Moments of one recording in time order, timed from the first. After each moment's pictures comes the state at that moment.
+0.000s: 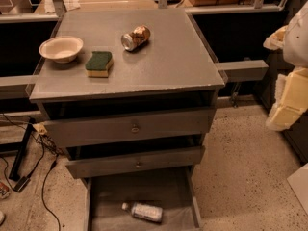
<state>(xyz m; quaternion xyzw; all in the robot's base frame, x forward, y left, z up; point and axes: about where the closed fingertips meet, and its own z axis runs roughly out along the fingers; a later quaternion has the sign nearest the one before) 0.438 -0.215 0.981 -0.60 0.78 -0.04 0.17</state>
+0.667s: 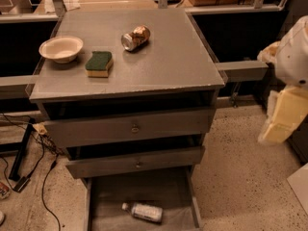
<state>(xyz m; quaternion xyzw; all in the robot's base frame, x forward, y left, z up) 0.425 -0.205 0.961 -0.60 0.78 -0.04 0.17</state>
